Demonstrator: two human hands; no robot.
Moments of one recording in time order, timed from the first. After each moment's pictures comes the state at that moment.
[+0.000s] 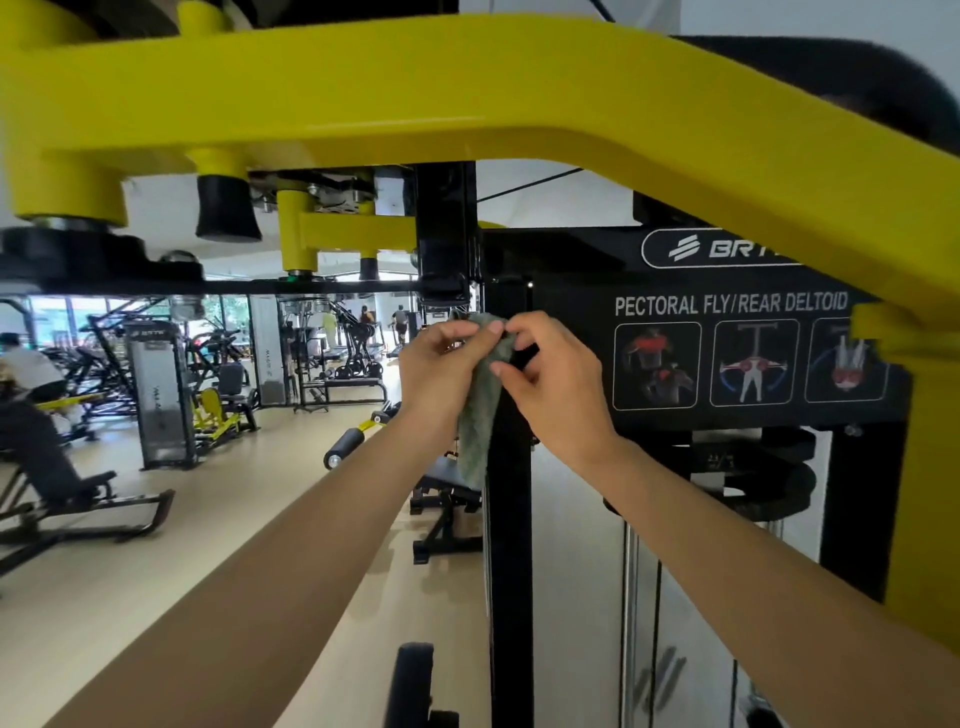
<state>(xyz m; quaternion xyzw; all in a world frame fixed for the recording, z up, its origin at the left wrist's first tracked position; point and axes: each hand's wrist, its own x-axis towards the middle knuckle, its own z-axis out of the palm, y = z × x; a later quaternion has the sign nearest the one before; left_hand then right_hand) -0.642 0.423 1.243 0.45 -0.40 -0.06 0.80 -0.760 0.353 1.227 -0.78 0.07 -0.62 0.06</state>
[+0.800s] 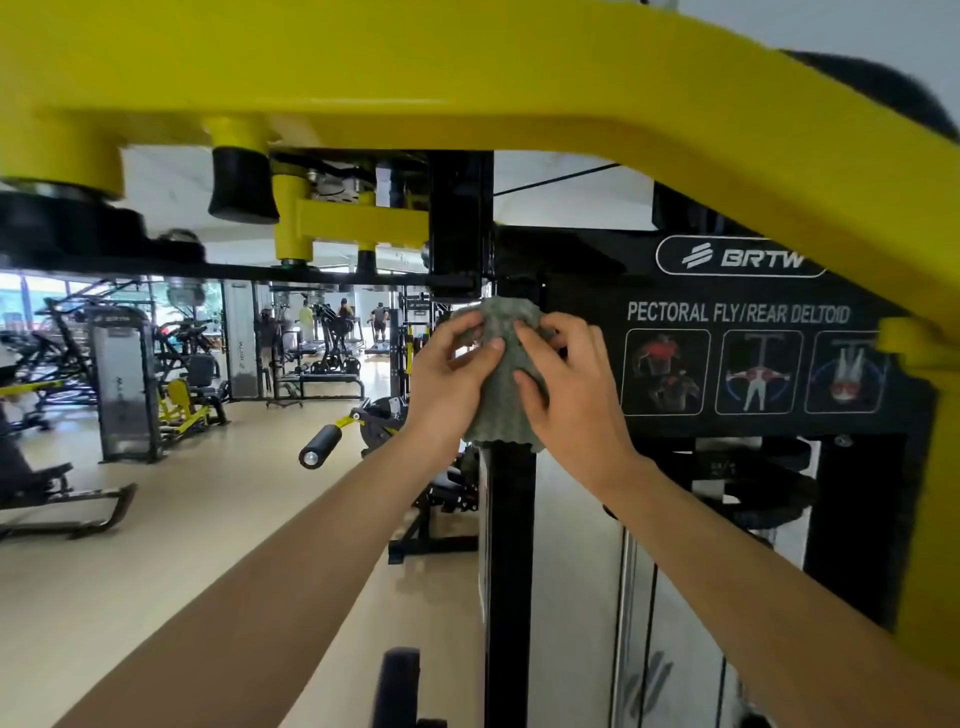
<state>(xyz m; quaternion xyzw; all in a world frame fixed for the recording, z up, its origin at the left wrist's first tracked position) -0.628 0.414 1.225 0.38 -0.49 -0.09 0.78 -0.760 0.339 1.214 -0.78 0.09 -0.61 -0.15</state>
